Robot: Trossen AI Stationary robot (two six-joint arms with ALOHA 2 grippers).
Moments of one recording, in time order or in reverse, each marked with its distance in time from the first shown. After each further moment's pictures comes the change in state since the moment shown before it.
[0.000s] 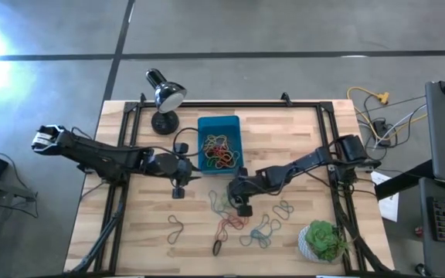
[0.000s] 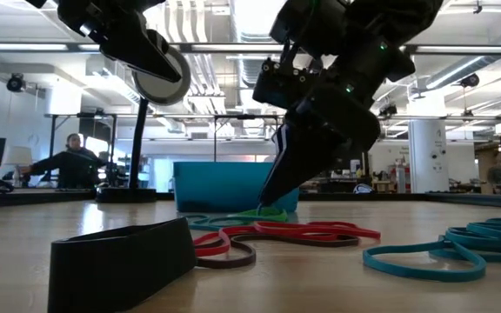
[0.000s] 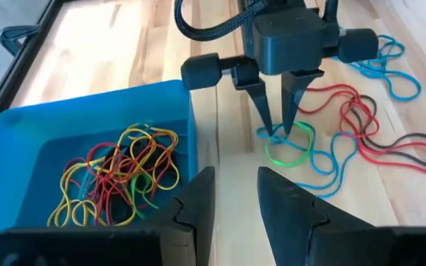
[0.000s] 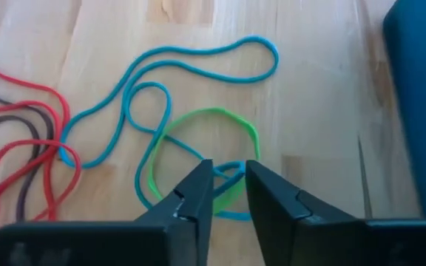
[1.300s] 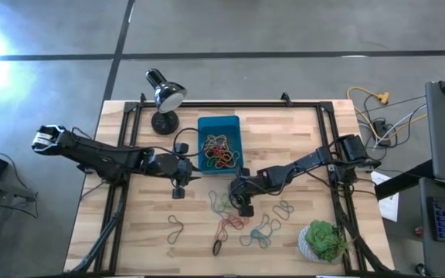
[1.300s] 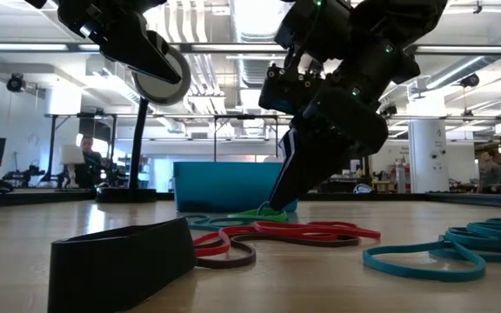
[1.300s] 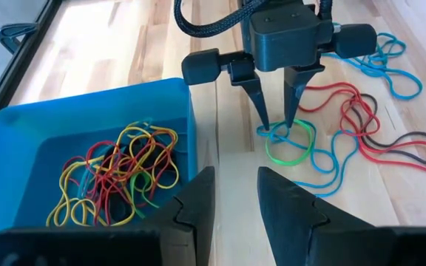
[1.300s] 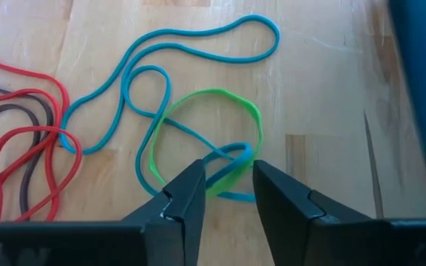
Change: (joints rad) left arm 0.001 0.003 -0.002 0.000 0.000 -0.002; right arm 0.001 -0.009 -0.024 -0.005 -0.009 0.041
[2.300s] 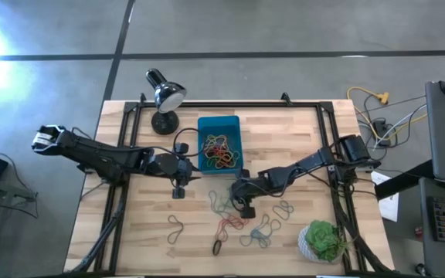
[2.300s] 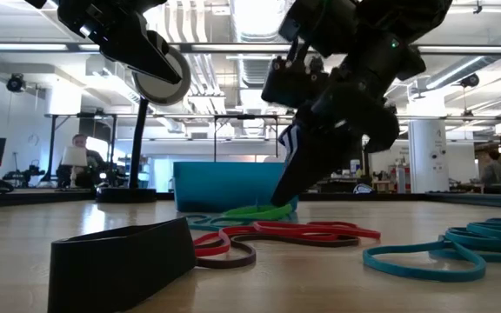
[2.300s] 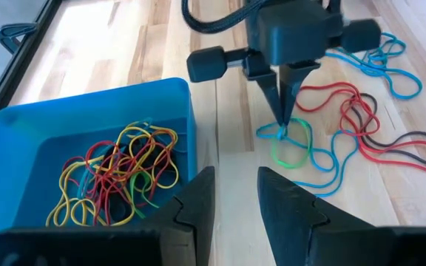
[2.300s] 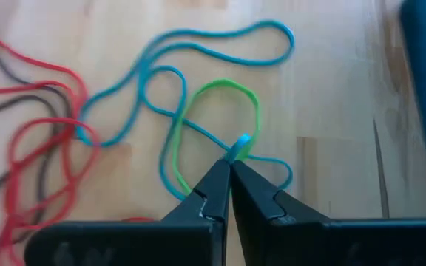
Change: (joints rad) left arm 0.000 0.000 0.000 0.000 0.000 0.000; right arm 0.018 -0.012 -0.008 0.006 0.003 -0.033
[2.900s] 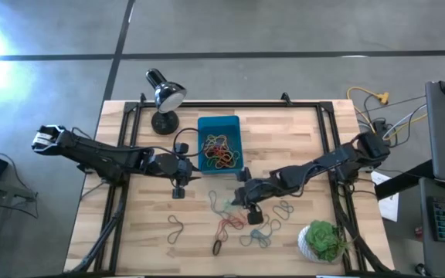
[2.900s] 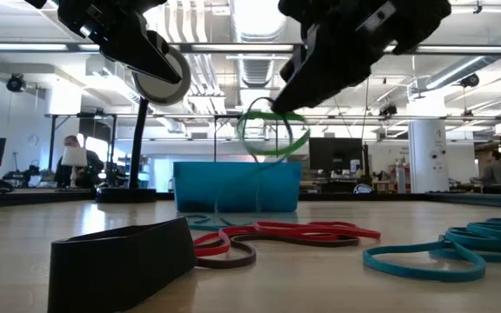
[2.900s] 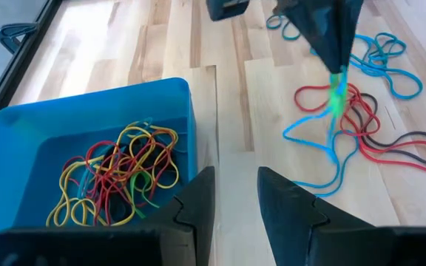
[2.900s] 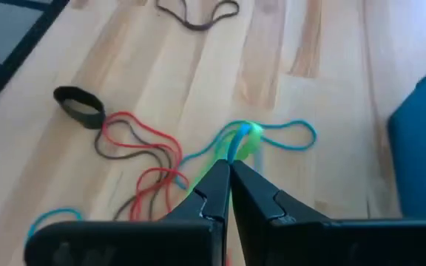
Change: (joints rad) left arm 0.001 0.000 0.000 0.000 0.000 0.000; right arm 0.066 -0.188 -0.002 -0.007 -0.031 -0.062
